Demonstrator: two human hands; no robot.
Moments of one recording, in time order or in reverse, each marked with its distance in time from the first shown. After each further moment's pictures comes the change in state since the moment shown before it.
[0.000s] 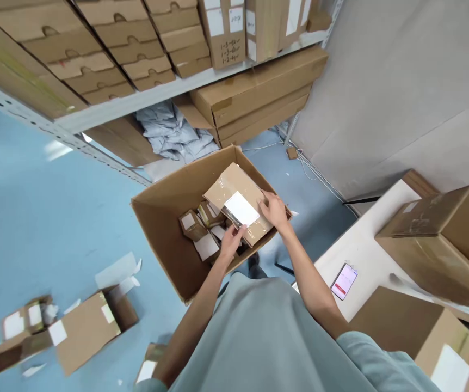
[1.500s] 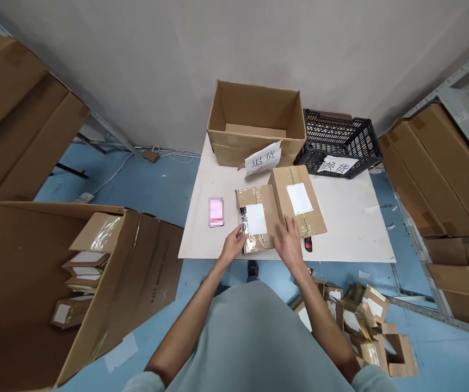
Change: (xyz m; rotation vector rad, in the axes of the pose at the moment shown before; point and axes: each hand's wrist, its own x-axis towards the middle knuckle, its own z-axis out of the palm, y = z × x) left_hand -0.345 -0.030 0.431 0.186 -0.951 0.294; right_hand -0.691 0.221 -0.170 -0.182 0.693 0.750
